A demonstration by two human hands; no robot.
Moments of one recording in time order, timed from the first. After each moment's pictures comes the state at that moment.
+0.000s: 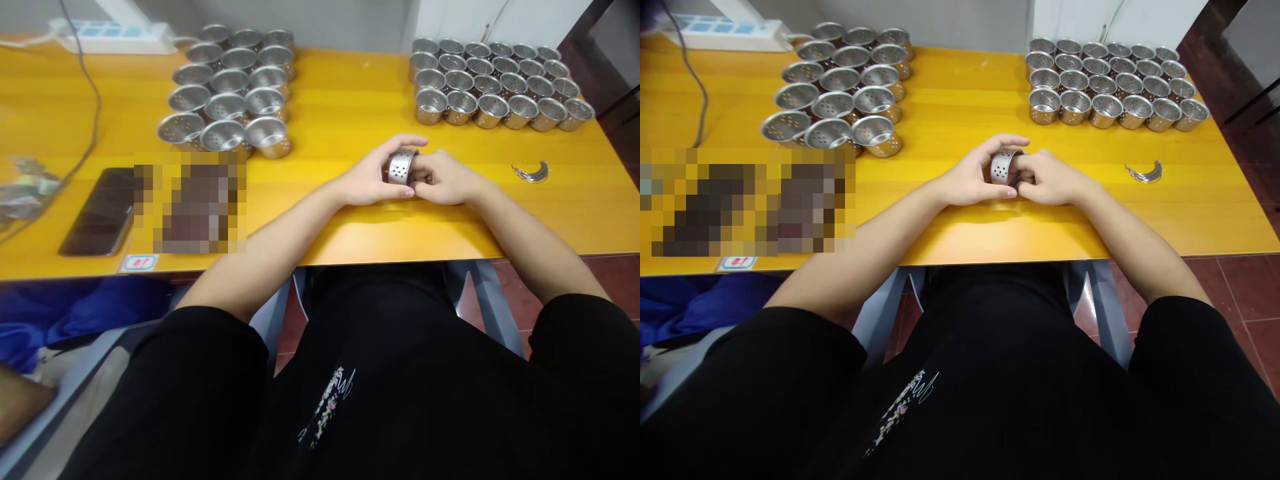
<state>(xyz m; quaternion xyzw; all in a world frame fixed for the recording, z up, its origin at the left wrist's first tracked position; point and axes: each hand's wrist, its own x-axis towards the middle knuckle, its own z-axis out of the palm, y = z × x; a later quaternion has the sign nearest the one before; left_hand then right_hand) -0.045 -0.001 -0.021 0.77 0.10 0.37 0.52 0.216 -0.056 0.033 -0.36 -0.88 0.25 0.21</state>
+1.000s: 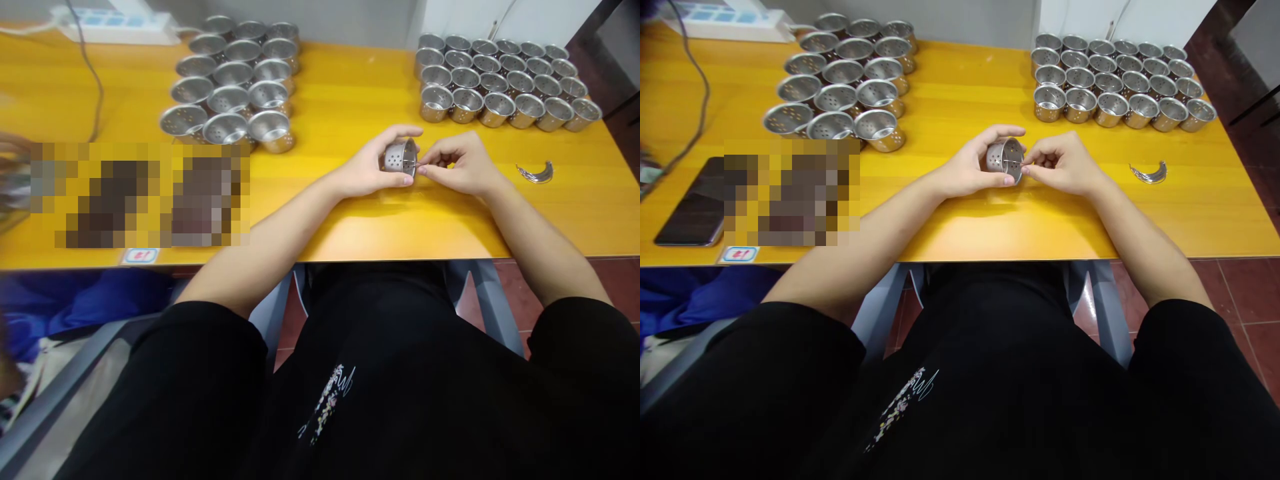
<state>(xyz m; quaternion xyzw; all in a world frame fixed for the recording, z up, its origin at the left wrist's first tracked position) -0.058 0.016 -0.029 0.78 0.13 0.37 0.48 0.231 -0.054 0.032 -0.38 -0.80 0.27 0.38</state>
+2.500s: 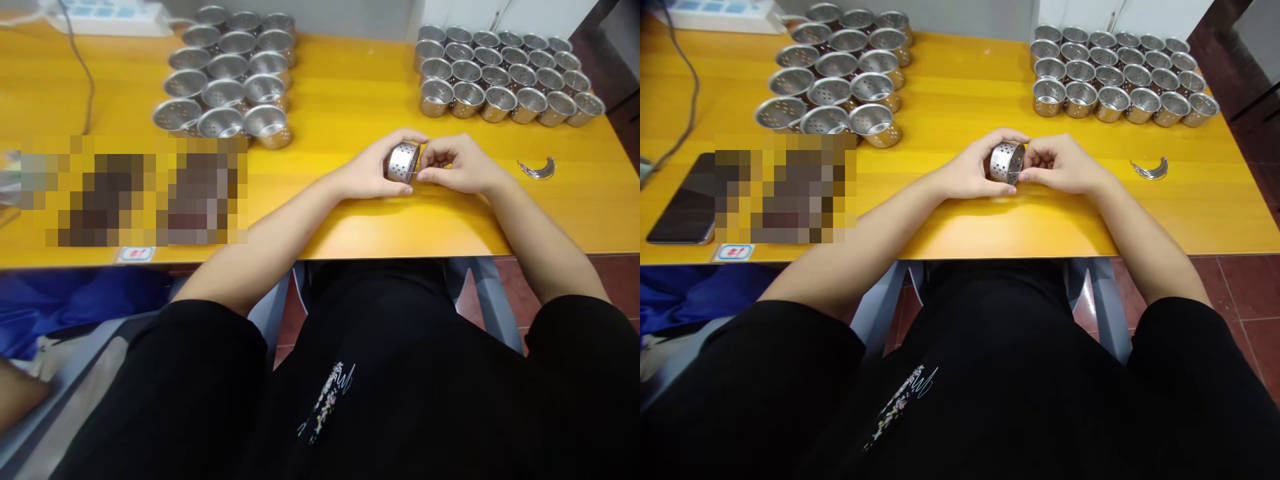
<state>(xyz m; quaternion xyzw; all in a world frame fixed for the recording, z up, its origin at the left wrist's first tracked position) -0.056 0.003 -0.023 0.81 0.13 0.36 0.44 0.231 -0.060 0.045 -0.40 -0.79 0.35 0.30</state>
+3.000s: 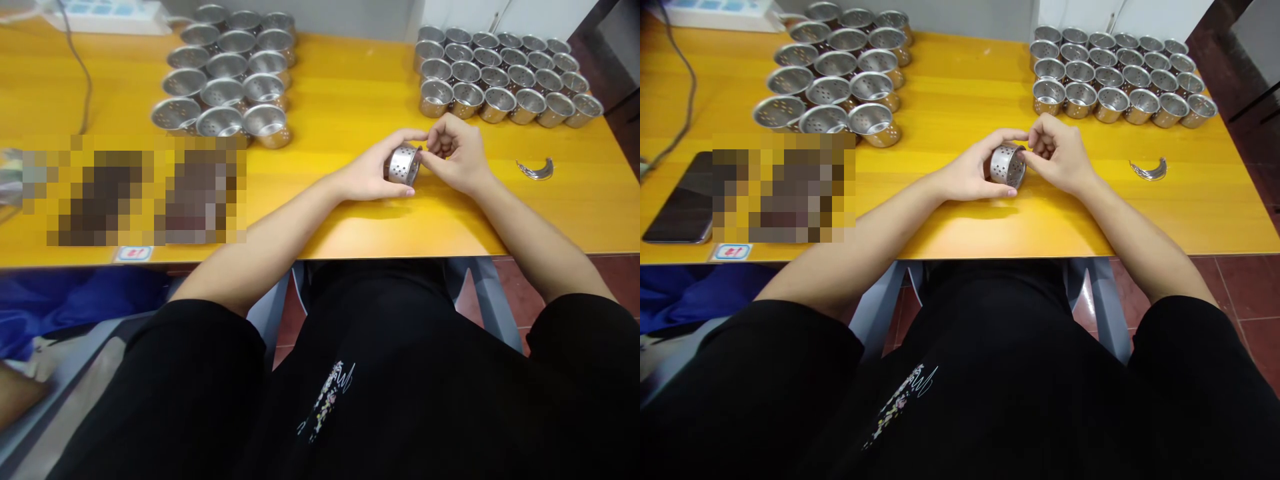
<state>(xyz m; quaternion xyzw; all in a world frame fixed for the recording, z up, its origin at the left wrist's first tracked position) -0.054 -0.011 -0.012 0.80 0.15 0.36 0.46 0.222 -0.054 0.030 -0.49 -0.76 0.23 0.36</state>
